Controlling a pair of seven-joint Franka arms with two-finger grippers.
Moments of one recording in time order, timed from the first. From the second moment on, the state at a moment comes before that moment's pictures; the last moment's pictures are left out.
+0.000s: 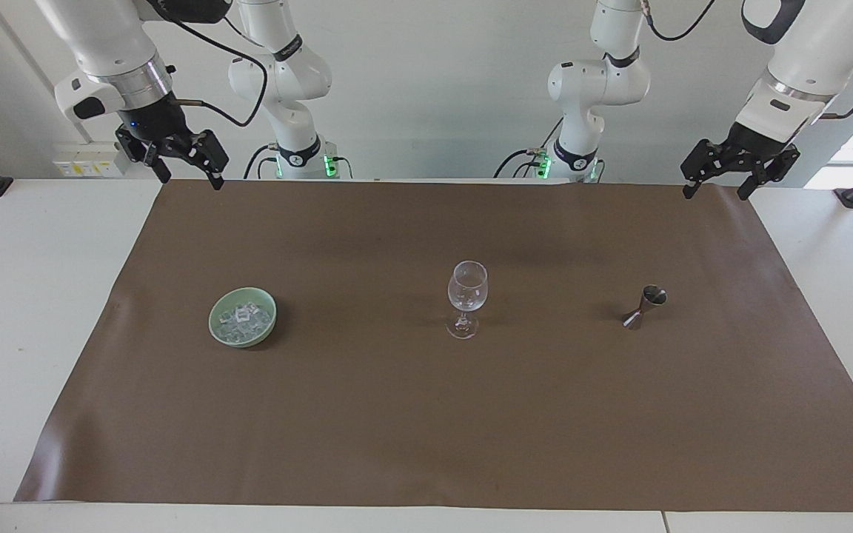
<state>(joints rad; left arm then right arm) -0.07 -0.09 0.06 -1.66 -0.02 1.58 0.06 0.02 -0.10 -0.06 -1.64 0.02 1.55 0.16</state>
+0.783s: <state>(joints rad) -0.08 -0.10 0.04 -1.67 -0.02 1.55 0.06 0.02 -0.10 -0.06 -1.66 0.02 1.55 0.16</state>
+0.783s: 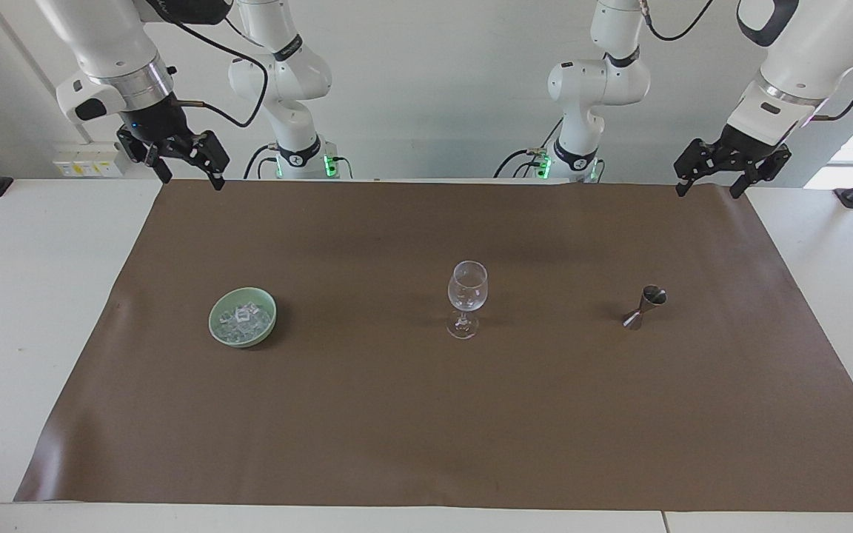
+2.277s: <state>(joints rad) -0.11 -0.03 0.03 -1.57 -0.02 1.58 0.08 0.02 -0.12 -0.06 -1.69 0.02 1.57 0.16</state>
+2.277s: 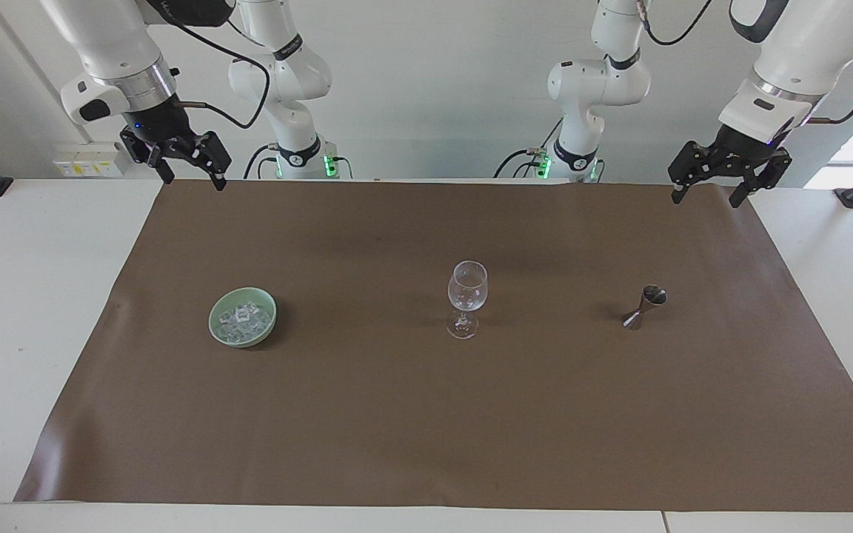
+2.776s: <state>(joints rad) -0.11 -0.03 0.03 -1.60 -0.02 1.58 0.08 0.02 -0.12 -0.06 -1.69 0.02 1.57 0.16</state>
